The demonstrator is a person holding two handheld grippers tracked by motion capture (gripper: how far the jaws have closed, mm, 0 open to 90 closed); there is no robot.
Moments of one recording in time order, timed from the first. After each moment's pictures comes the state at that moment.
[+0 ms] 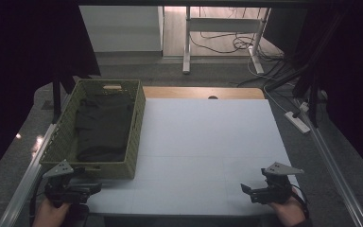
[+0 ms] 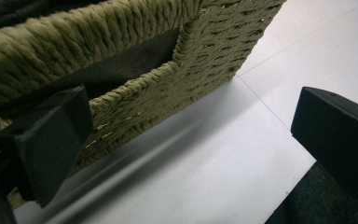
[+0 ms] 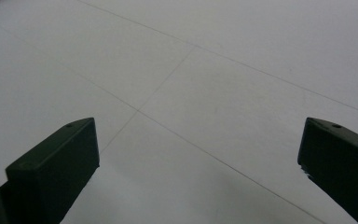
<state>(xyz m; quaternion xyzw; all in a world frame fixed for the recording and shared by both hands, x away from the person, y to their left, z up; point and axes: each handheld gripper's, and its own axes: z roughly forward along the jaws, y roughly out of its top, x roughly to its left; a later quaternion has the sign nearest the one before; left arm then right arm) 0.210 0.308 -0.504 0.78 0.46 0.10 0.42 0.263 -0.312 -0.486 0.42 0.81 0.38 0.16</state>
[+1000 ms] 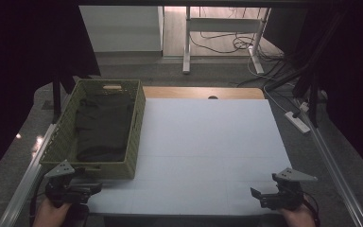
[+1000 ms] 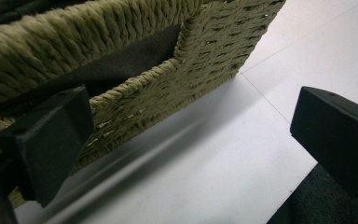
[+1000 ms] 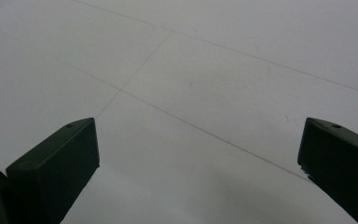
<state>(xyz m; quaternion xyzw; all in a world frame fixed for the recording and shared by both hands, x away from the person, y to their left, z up) 0.210 0.306 -0.504 0.78 0.46 0.10 0.41 0.246 -0.335 -0.483 0.44 0.80 0.37 0.18</state>
